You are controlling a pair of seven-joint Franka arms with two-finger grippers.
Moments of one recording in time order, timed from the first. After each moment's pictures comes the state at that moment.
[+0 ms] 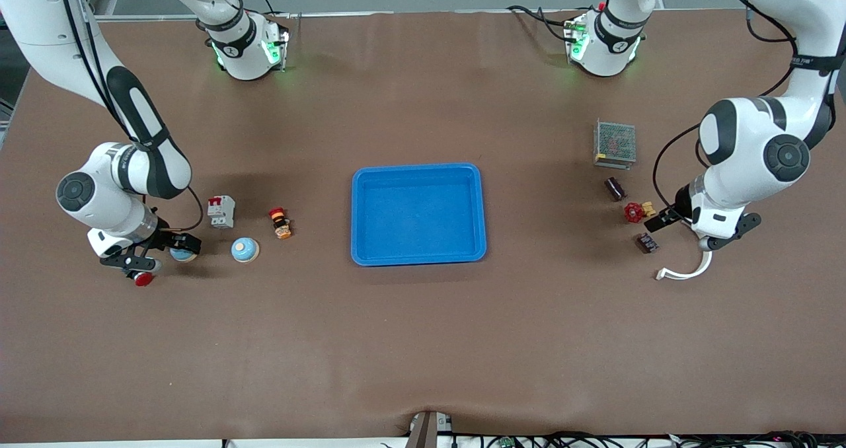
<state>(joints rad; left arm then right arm) 0.17 0.26 -0.14 -2.15 0.03 2.37 -0.49 -0.13 0.51 -0.03 -2.10 0.01 2.66 -0.05</state>
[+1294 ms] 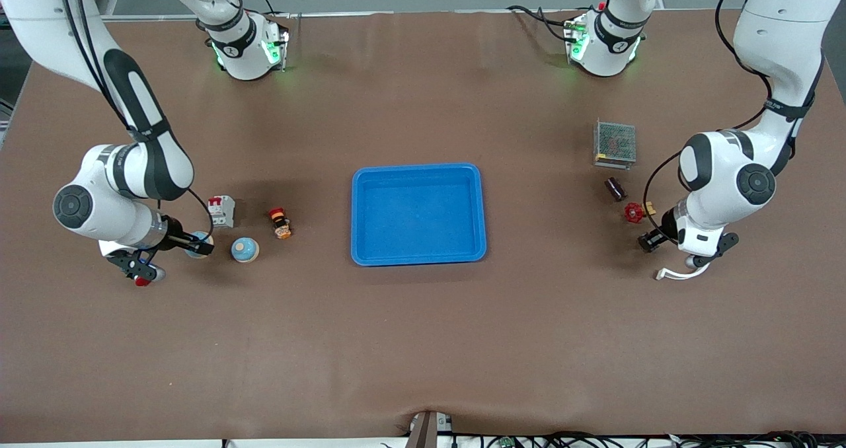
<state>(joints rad) 0.20 0.47 -0.14 -2.12 0.04 2.60 -0.49 -0.12 0.43 0.10 -1.95 0.02 2.28 0.44</state>
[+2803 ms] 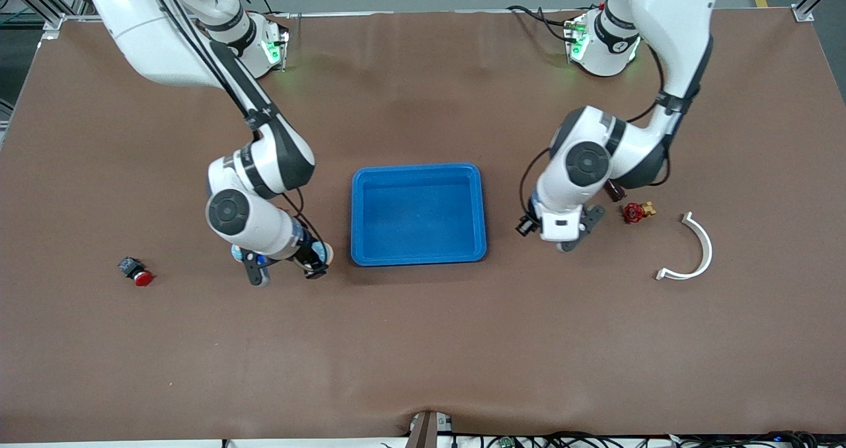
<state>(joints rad) -0.31 0.44 -0.21 -1.89 0.04 2.29 -1.35 0.22 0.65 0.22 -1.61 0.01 2.24 1.54</state>
